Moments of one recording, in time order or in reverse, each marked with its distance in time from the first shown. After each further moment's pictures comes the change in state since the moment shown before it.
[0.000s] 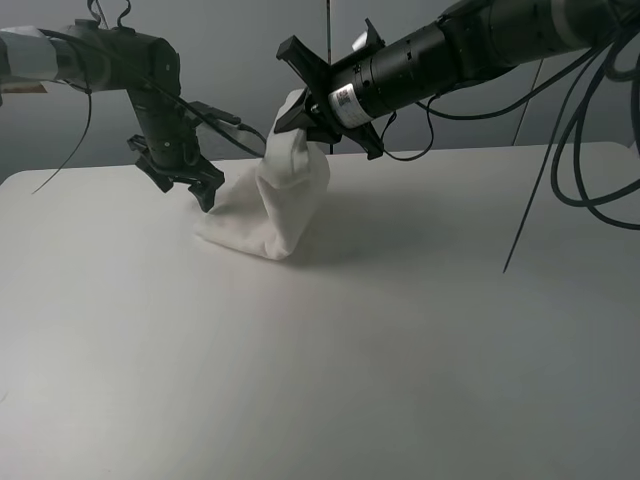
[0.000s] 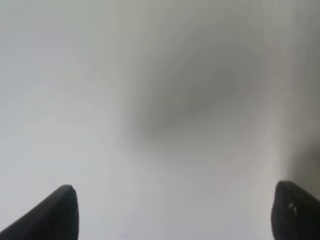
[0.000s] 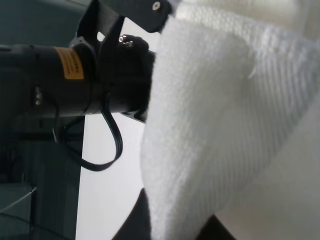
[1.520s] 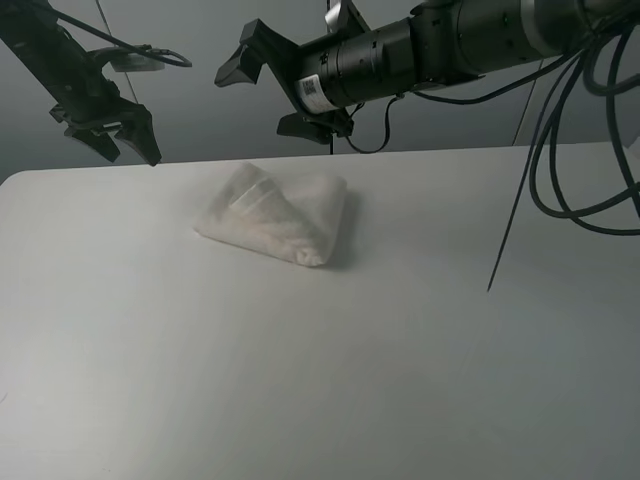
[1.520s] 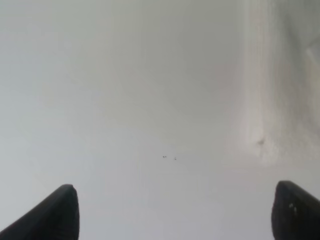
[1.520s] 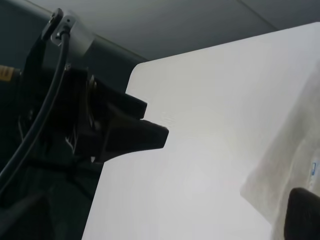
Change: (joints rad) left arm 0.244 -0.161 0.000 -0.359 0.137 0.256; right arm 0.089 0.002 -0.002 0.325 -0.164 -0.389
